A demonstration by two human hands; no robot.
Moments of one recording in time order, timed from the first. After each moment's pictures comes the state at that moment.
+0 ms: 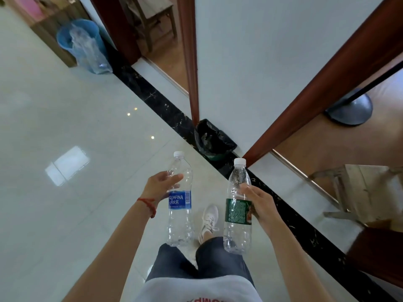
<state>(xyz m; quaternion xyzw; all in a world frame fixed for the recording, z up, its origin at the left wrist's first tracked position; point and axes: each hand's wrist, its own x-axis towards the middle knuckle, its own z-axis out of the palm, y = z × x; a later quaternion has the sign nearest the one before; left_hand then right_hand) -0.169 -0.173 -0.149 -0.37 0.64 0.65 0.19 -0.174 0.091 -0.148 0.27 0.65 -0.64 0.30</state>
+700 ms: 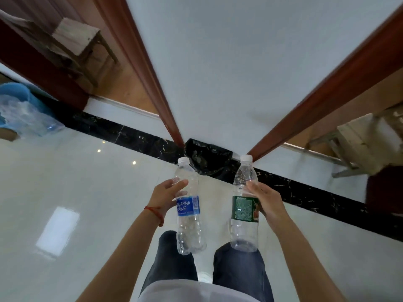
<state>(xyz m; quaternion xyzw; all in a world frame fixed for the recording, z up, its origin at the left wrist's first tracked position) -0.357 -0.236 -0.173 -0.27 0.67 0.59 0.35 -0.278 0.007 -0.170 0.43 0.56 -0.69 0.13</state>
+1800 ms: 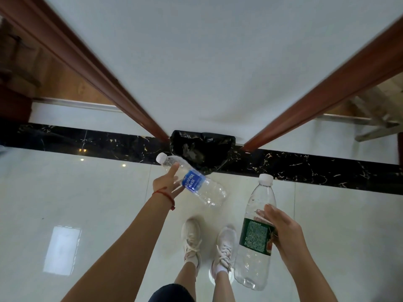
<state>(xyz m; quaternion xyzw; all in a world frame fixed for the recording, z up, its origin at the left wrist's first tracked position) -0.467 -0.211 -0.418 -0.43 0.60 0.56 0.36 -0.266 -0.027 -0.348 0.57 0.45 -0.68 0.07</state>
